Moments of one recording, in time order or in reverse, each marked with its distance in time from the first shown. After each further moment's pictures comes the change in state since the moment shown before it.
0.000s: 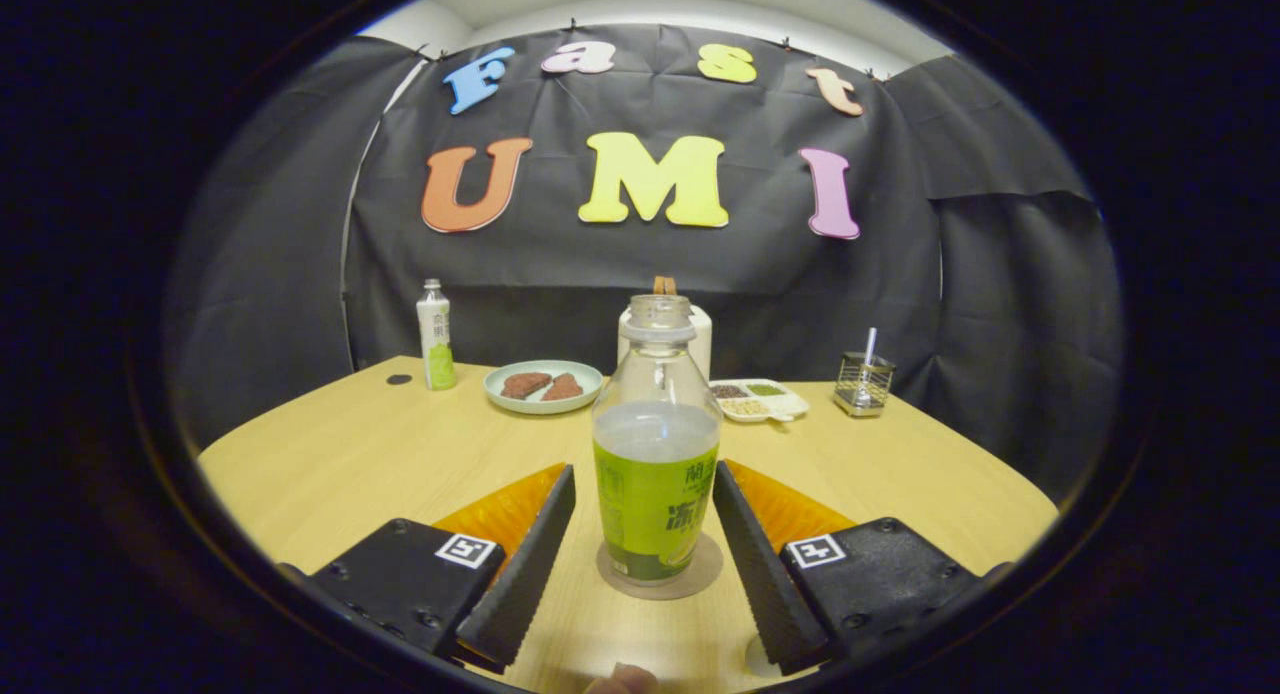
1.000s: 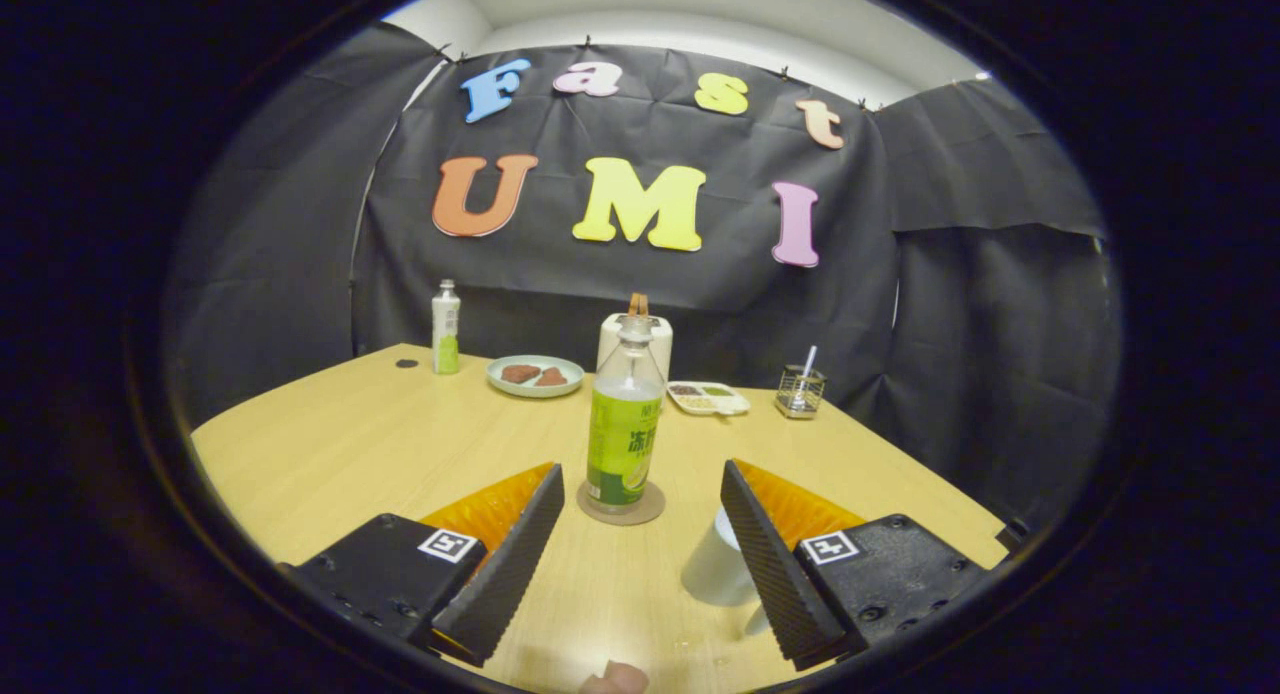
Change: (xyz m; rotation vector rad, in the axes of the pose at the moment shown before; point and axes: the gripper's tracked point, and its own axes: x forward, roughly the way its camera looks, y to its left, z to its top) arm -0.128 -0.016 -0.019 -0.030 -0.005 -0.042
